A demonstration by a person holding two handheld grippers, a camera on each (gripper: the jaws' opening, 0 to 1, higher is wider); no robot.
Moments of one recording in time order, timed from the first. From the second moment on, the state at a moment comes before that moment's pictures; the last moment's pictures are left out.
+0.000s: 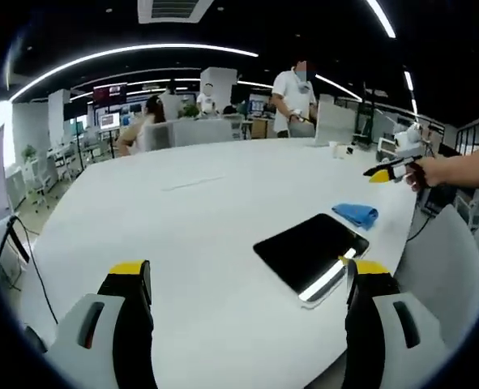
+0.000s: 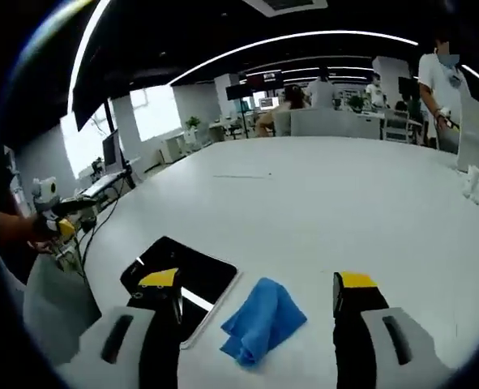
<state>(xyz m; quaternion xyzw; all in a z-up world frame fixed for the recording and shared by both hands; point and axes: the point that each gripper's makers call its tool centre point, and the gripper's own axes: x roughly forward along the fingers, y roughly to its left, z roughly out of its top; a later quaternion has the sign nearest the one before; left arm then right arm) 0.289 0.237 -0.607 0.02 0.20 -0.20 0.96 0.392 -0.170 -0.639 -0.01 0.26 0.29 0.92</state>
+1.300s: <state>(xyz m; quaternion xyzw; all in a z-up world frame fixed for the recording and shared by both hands) 0.271 0.261 -0.646 0.03 0.22 -0.18 0.96 0.323 -0.206 -0.704 -0.05 0.32 0.27 0.91</state>
